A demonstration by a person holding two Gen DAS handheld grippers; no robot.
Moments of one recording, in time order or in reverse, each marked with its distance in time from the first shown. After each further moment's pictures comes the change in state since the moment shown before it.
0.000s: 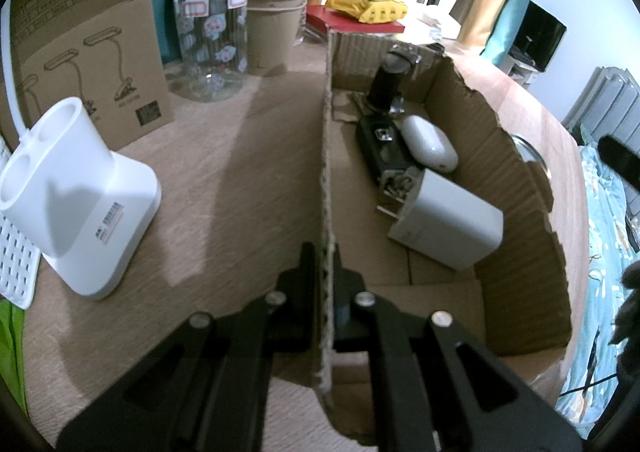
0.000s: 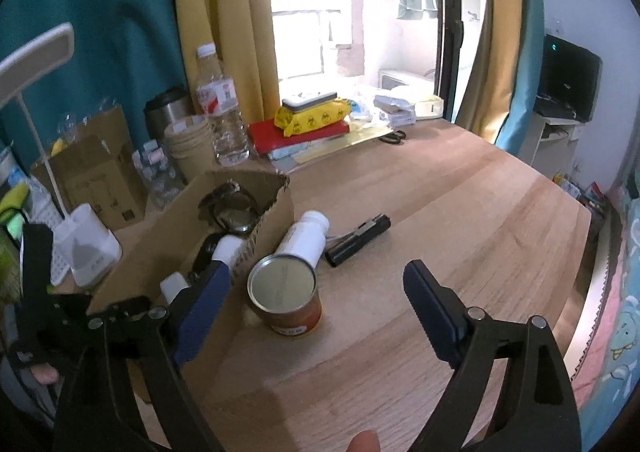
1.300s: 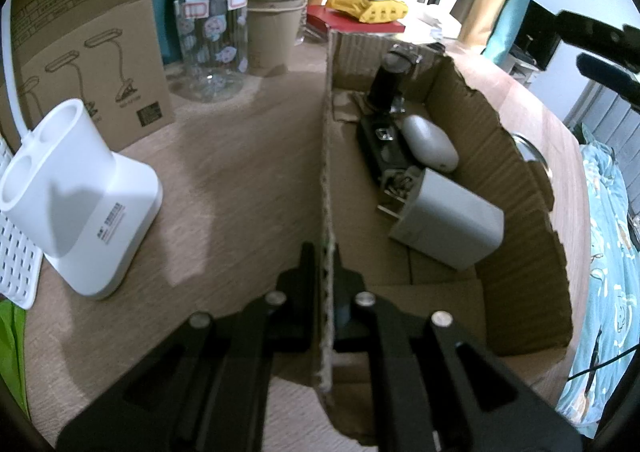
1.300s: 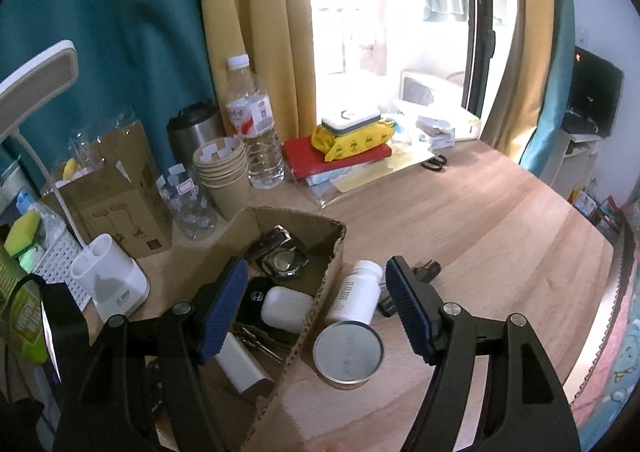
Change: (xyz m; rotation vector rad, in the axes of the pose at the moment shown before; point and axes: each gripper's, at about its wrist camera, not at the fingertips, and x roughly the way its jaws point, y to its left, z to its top) left arm 0.000 0.001 0.000 0.001 0.000 0.001; right arm 0.012 0.040 0.061 -0.020 -0.005 0.041
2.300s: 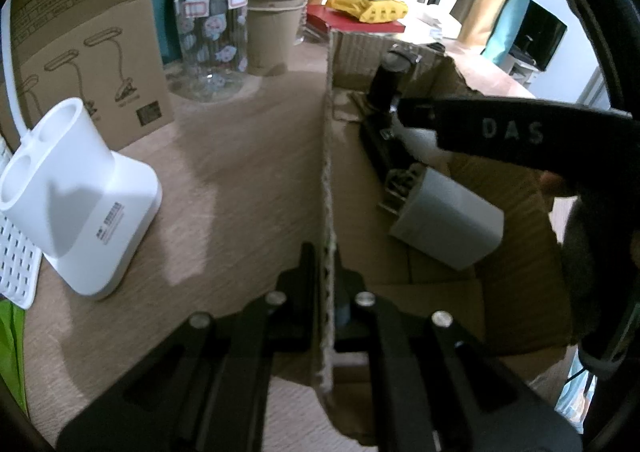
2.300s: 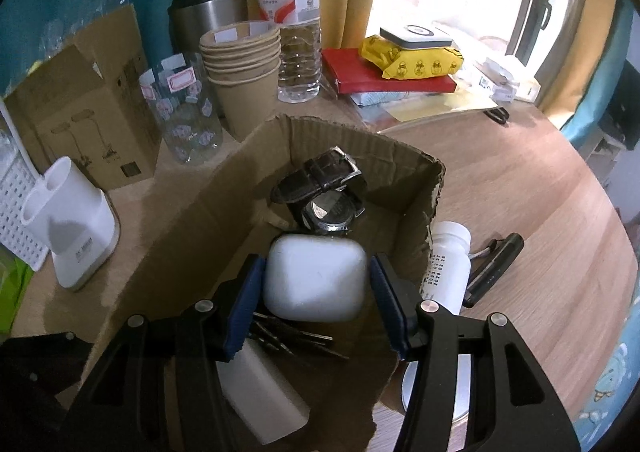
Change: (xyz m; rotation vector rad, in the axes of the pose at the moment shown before) left arm 0.000 -0.003 0.000 0.001 0.000 0.000; right arm 0.108 0.056 -0.022 -0.118 0.265 0.012
